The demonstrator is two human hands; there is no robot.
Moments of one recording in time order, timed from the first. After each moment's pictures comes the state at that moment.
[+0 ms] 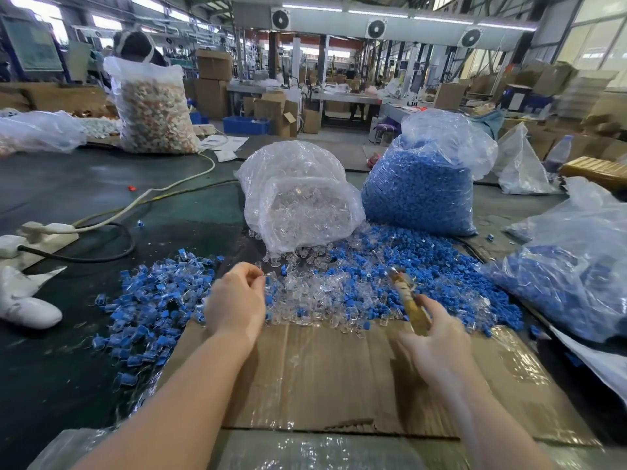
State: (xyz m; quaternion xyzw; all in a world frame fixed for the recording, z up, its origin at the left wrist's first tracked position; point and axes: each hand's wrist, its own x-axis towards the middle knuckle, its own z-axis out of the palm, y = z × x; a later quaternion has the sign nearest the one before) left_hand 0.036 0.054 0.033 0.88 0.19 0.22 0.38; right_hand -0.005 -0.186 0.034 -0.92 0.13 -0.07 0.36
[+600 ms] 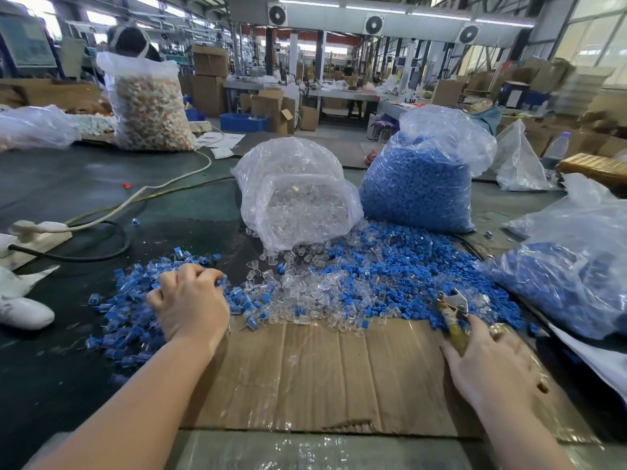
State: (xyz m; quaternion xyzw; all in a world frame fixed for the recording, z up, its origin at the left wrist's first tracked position) left_hand 0.035 0.100 0.016 0.94 0.21 0.22 0.11; right_hand -0.005 -0.237 0.011 -0.97 0.26 -0.04 0.01
